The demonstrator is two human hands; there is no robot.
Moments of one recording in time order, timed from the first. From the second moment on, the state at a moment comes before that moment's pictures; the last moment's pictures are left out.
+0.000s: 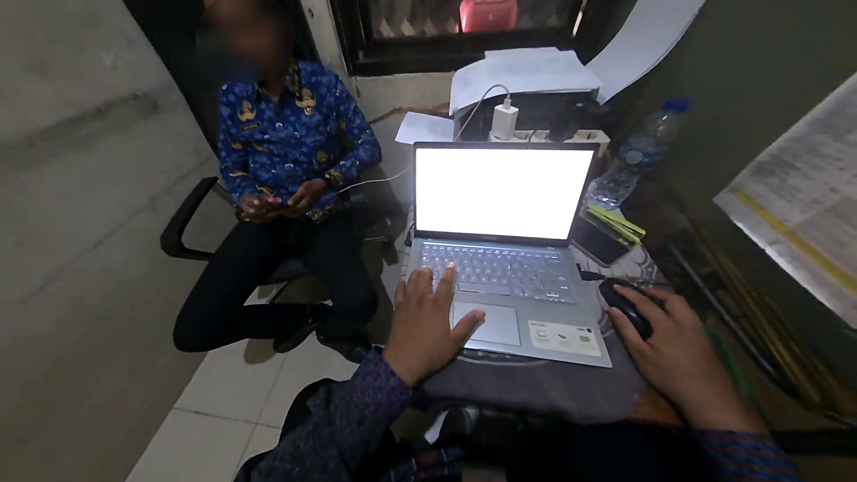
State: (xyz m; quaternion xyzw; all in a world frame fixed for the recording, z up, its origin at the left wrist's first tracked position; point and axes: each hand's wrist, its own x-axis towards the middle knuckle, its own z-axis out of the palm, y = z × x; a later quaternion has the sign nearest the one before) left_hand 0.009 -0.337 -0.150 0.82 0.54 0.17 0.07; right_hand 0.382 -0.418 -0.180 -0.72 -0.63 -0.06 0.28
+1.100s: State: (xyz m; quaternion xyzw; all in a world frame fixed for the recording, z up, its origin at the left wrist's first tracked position) left_hand 0.008 -0.346 -0.166 0.82 0.54 0.18 0.02; right_hand 0.264 -0.397 -0.137 -0.69 -0.70 -0.02 0.15
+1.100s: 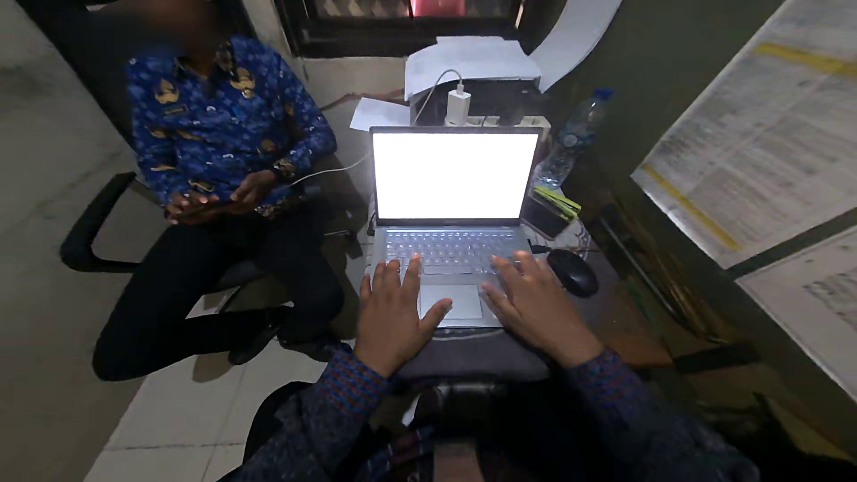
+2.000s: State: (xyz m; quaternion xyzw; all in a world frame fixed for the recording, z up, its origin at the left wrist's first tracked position) left_hand 0.006 -0.348 -0.162 0.83 0.52 0.19 0.01; right_hand 0.268 -0.388 -0.162 -0.72 -0.67 -0.01 0.20
